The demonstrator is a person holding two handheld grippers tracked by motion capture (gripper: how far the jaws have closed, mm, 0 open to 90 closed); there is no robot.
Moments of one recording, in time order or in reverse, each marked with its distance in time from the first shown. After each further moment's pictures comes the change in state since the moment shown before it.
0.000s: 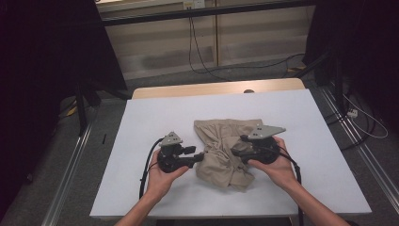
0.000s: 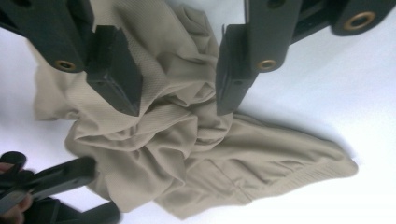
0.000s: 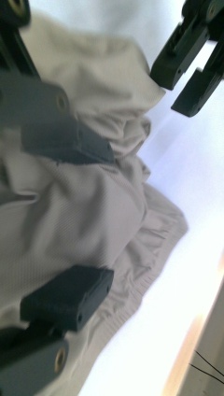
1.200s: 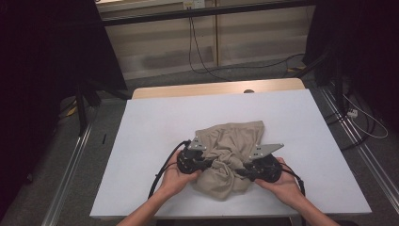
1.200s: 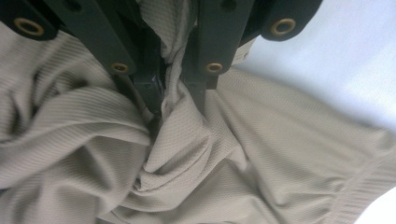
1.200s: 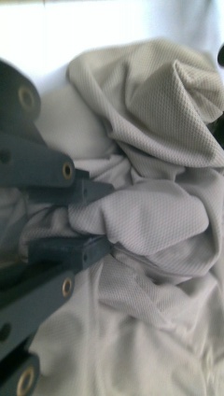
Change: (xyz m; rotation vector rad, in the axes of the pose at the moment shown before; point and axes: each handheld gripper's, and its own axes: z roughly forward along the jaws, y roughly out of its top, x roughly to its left) left arm -0.016 -0.008 0.043 0.222 -0.005 0.153; right arm 0.026 -0.042 -0.012 0.145 0.169 0.020
